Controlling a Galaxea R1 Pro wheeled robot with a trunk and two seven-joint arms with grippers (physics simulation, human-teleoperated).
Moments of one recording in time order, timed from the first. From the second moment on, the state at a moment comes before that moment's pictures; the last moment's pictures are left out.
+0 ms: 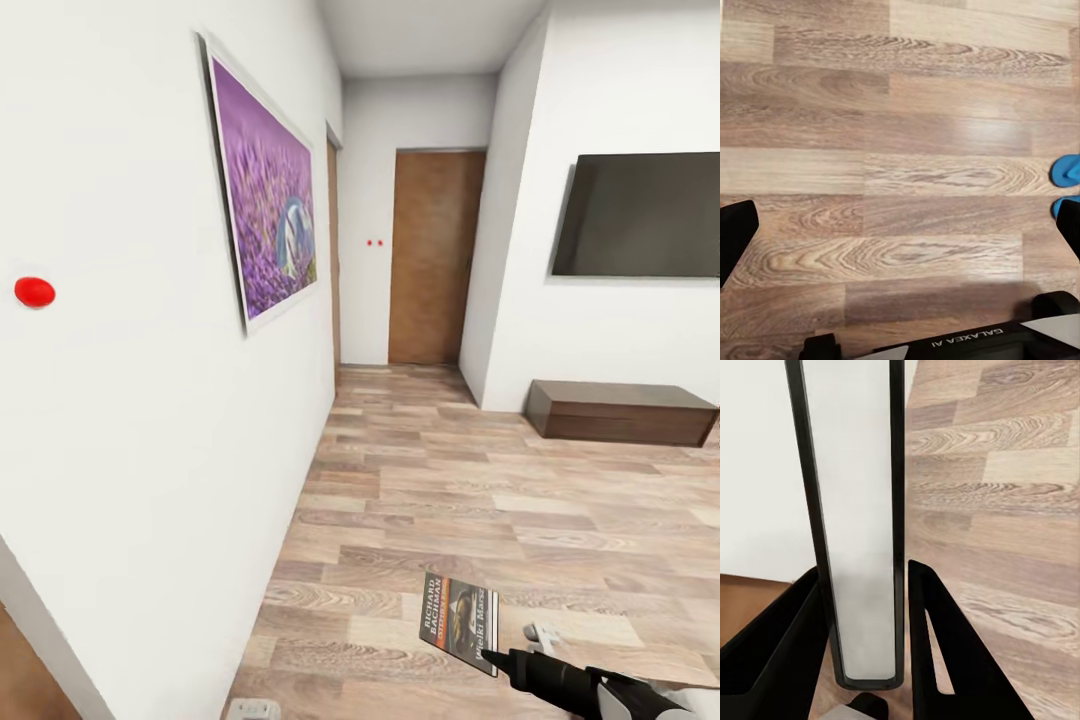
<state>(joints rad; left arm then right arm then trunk) -0.42 -0.01 -0.34 -0.08 0.34 -0.06 -0.19 -0.59 -0.25 -0.36 -0.03 0.13 0.05 0.88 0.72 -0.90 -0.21</state>
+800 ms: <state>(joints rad) -0.42 -0.01 -0.34 -0.08 0.34 -0.06 -0.19 -0.59 -0.25 -0.36 -0.03 0.13 0.05 0.88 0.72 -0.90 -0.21</state>
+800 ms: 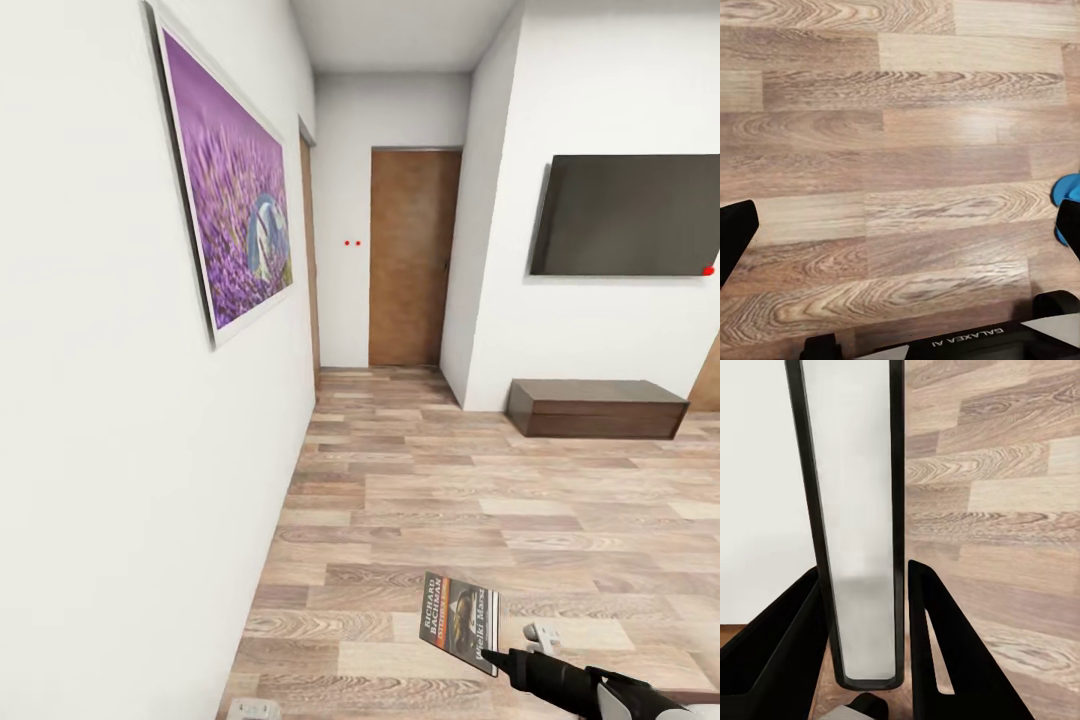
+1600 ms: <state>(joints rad) -0.42 -0.01 -0.34 -0.08 0.34 -0.06 -0.19 -0.59 -0.25 -0.36 -0.03 0.13 0.05 0.88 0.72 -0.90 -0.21</state>
